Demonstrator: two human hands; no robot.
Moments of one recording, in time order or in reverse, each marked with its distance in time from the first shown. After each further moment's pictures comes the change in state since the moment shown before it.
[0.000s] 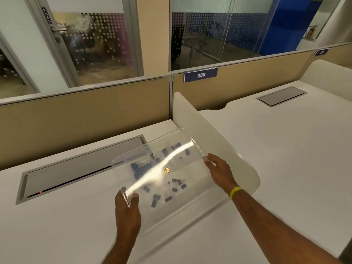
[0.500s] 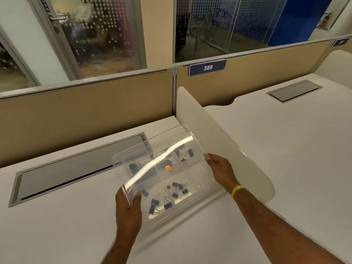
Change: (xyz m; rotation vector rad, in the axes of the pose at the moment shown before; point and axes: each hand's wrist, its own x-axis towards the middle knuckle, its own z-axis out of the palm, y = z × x) left_hand 0.038 -0.013 0.019 0.064 -0.028 0.085; right_hand 0.045 0.021 0.016 0.047 -0.074 0.007
